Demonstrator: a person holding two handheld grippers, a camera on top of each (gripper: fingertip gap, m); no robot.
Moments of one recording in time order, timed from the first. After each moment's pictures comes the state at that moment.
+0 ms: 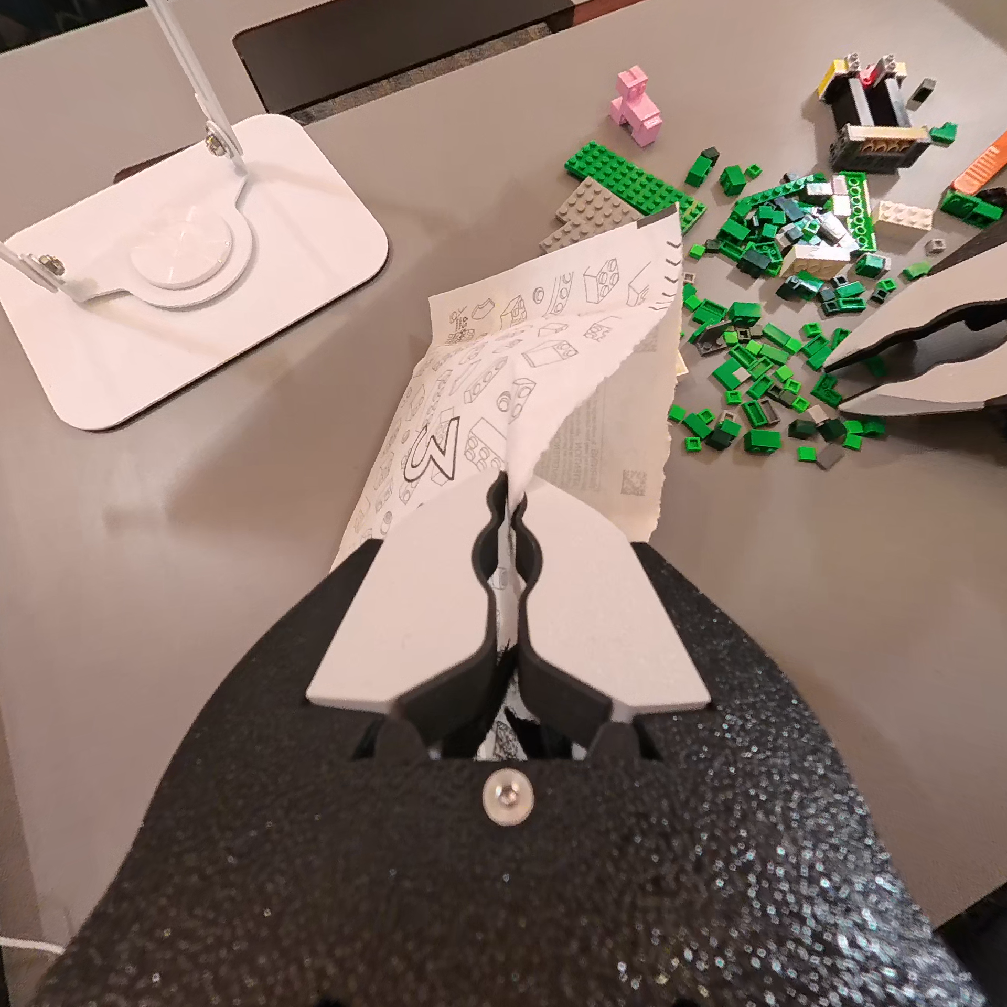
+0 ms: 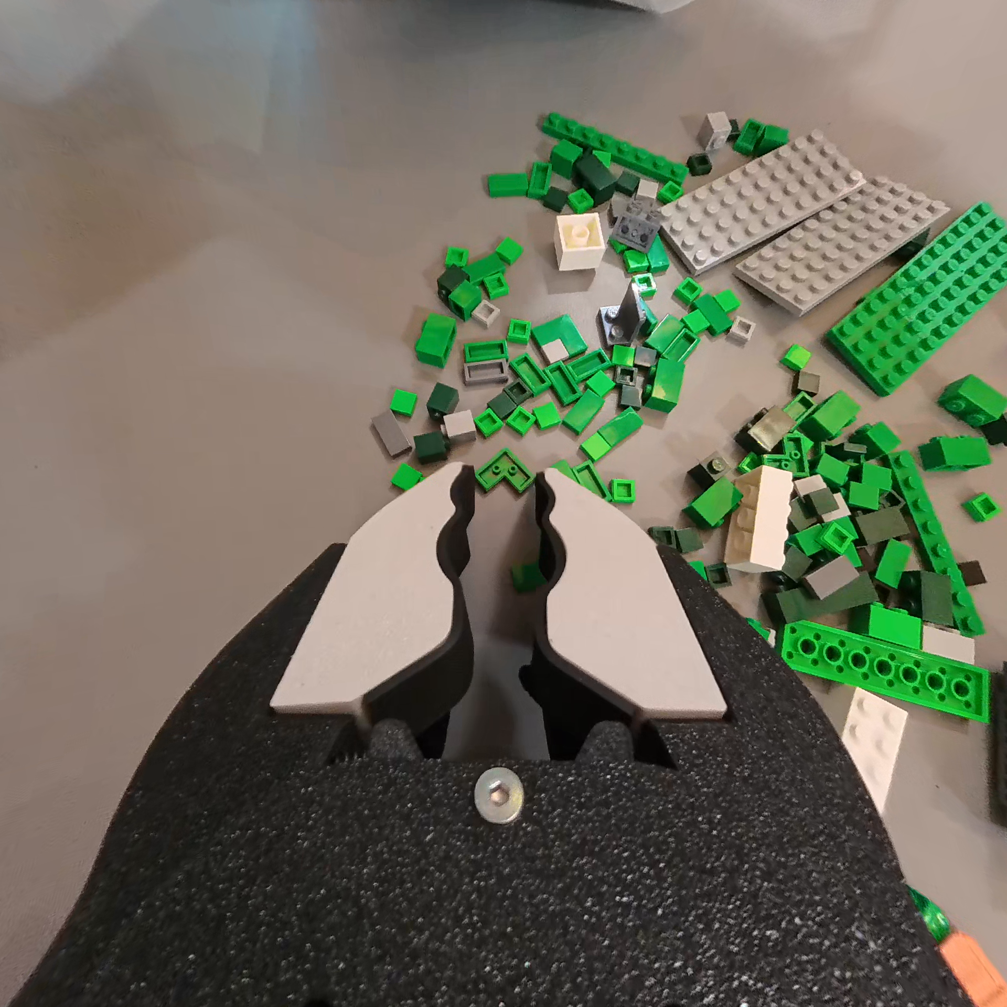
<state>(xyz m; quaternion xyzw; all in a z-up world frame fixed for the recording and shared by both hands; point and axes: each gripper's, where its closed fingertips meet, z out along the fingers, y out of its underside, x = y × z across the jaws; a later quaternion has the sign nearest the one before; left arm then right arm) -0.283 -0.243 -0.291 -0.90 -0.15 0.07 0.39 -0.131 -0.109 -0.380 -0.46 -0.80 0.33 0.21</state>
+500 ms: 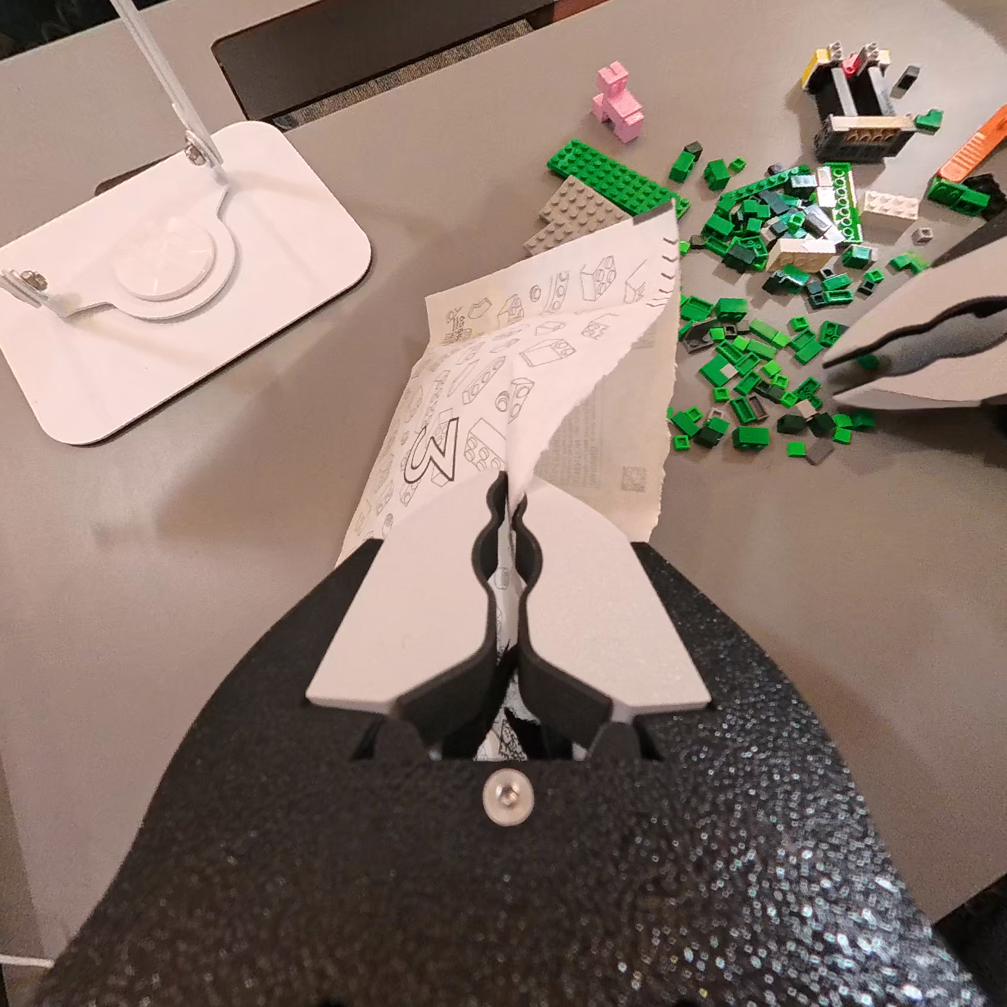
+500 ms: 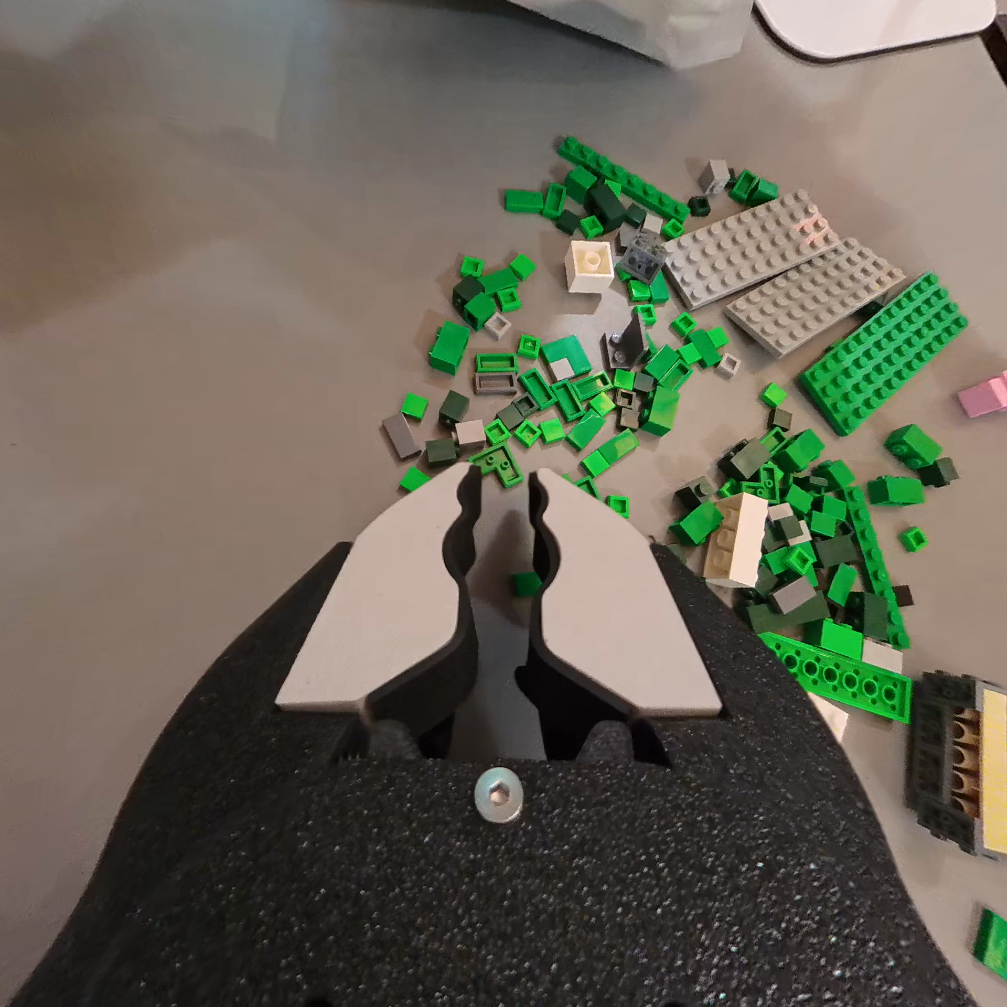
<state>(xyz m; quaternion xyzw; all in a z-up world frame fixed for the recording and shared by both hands) -0.277 -0.238 -0.292 -0.91 -0.14 0.07 0.39 -0.131 -0.112 -0.374 -0.42 -0.82 0.30 0.24</state>
